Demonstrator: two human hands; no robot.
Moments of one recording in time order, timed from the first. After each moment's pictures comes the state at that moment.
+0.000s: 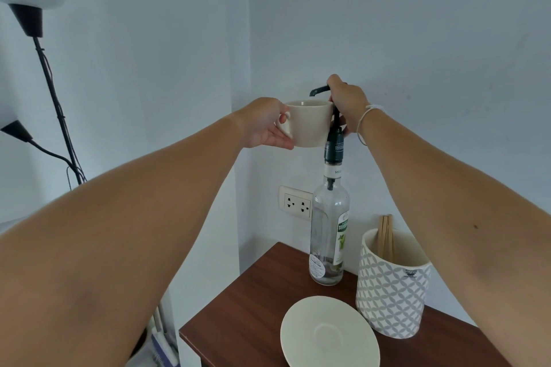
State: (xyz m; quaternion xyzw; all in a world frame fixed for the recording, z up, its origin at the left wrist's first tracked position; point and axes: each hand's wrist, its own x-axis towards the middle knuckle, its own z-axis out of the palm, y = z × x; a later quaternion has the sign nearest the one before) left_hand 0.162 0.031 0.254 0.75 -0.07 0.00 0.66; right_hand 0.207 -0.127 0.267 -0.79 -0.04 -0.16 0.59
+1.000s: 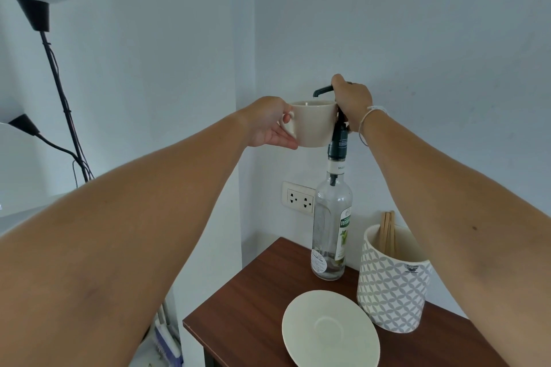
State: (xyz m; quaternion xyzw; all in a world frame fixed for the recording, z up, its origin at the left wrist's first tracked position) left_hand 0.159 0.032 0.249 0.74 -0.06 -0.01 0.67; right_hand 0.205 -0.122 0.261 -0.78 -0.03 -0.21 0.59
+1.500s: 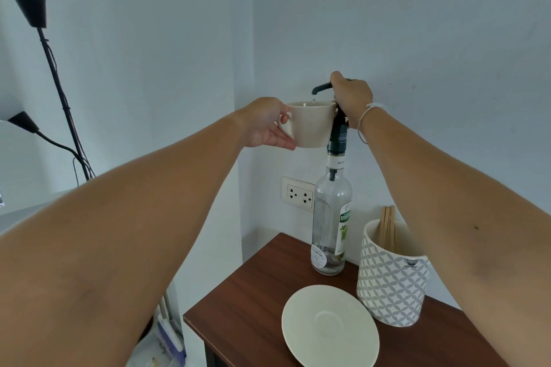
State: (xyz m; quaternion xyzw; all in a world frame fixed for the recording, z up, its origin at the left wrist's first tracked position) left_hand 0.162 0.034 0.241 0.75 -0.05 -0.02 0.66; right_hand 0.212 -0.123 0.255 -0.77 -0.03 -0.24 0.59
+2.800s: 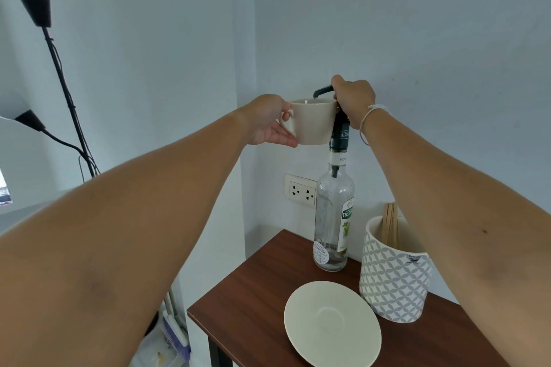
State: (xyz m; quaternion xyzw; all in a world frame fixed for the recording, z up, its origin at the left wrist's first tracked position) left_hand 0.162 0.034 0.239 0.75 -0.05 -0.02 0.66; right_hand 0.221 -0.125 0.247 -0.77 -0.03 -0.25 0.59
